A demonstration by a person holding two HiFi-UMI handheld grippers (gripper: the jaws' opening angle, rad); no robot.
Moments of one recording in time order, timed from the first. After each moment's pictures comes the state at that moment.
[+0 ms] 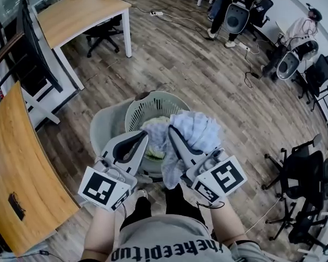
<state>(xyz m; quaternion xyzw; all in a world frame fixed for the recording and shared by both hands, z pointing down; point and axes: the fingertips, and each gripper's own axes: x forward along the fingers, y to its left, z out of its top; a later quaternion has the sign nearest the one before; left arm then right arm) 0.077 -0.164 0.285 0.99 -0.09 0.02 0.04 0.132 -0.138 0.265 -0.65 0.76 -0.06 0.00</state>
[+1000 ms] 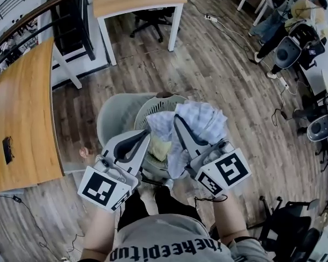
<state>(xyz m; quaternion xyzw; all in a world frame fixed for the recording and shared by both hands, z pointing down) 0.087 -0.180 0.293 0.96 -0.27 0.02 0.06 0.159 -0.197 0.273 -0.51 0.86 -0.05 -0.02</state>
